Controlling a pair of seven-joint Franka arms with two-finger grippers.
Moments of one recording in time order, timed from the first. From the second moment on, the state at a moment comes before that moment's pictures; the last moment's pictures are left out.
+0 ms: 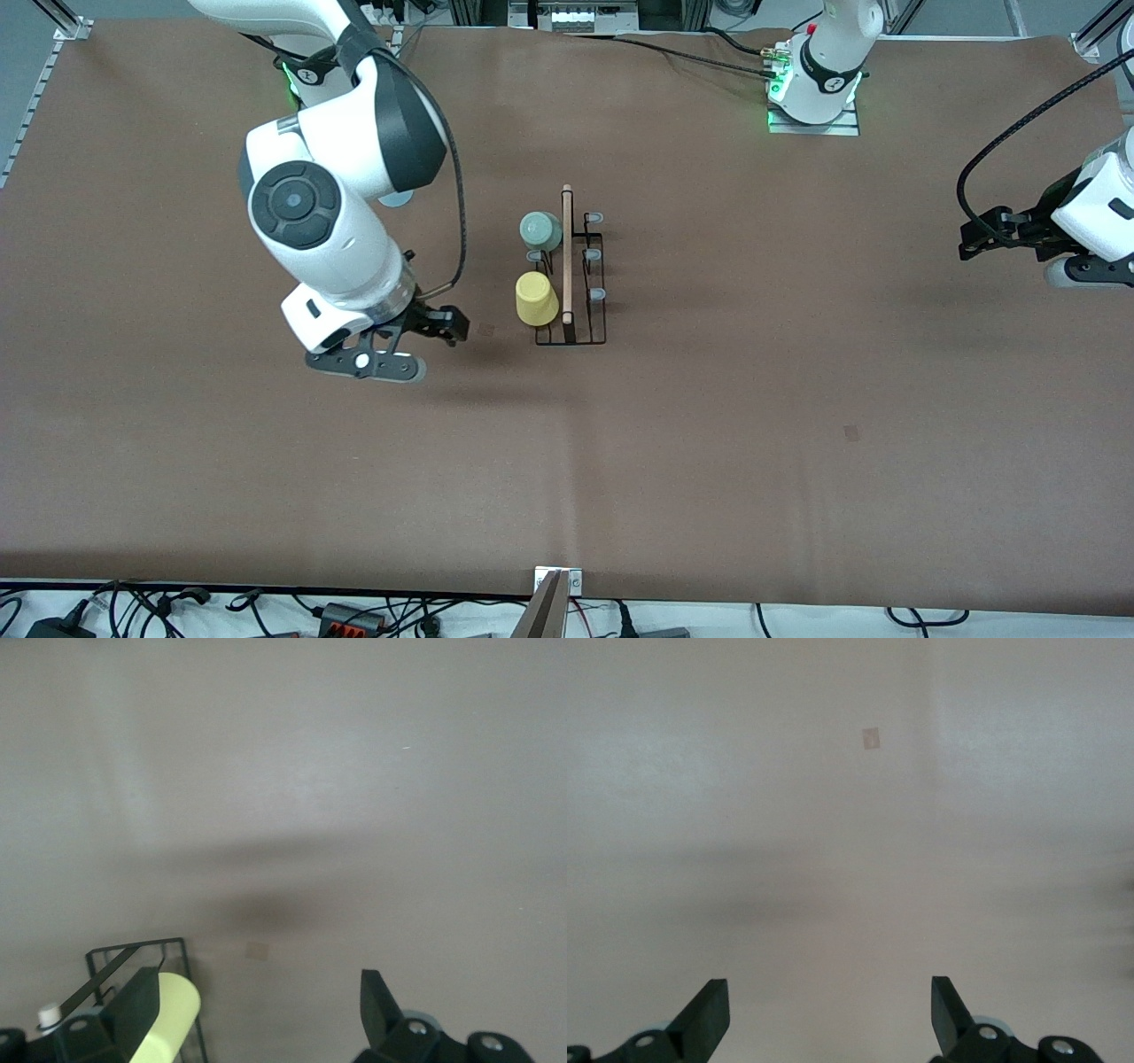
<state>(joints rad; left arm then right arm) 0.18 0.06 -0.16 -1.64 0.04 1.64 0.03 0.58 0.62 -0.19 -1.09 0.09 1.72 0.54</state>
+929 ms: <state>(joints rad) 0.18 0.06 -0.16 -1.64 0.04 1.64 0.03 0.08 0.35 -0.07 -1.29 0.07 1.70 0.18</state>
